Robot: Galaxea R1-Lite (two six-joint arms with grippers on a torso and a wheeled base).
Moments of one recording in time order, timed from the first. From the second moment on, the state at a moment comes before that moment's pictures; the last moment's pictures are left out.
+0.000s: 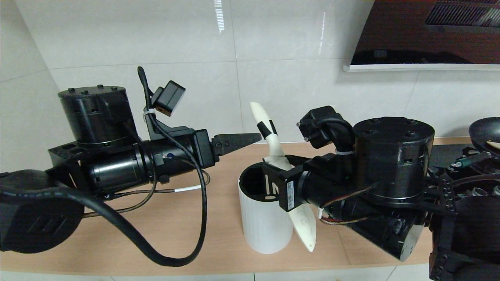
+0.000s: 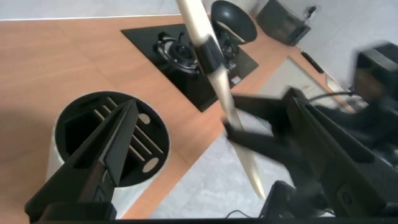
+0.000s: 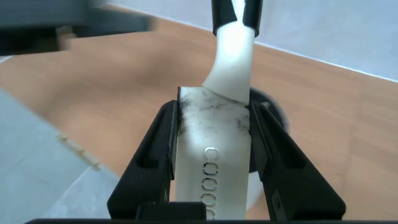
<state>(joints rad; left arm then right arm) -0.47 1.64 -0.86 -0.68 -0.53 -0.50 0.97 1.73 -0.95 -0.64 -0.34 0.11</state>
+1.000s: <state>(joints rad) -0.54 1.71 -0.82 -0.85 -0.51 -0.51 1.04 1.75 -0.94 -0.65 -0.34 0.14</state>
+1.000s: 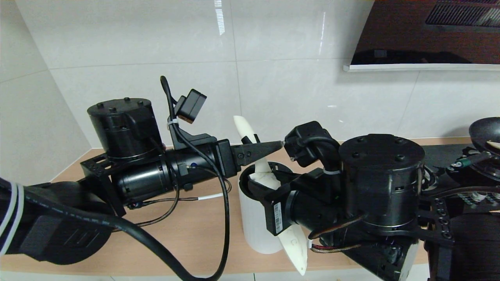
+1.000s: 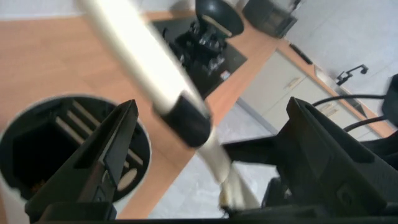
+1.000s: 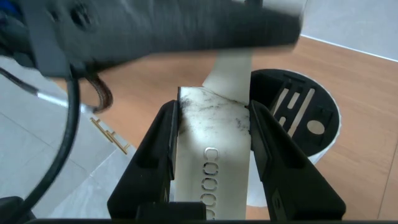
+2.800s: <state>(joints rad) -0.54 1.69 -0.81 -0.88 -0.46 -0.51 1.04 1.73 -0.91 -0.68 -0.34 0.14</state>
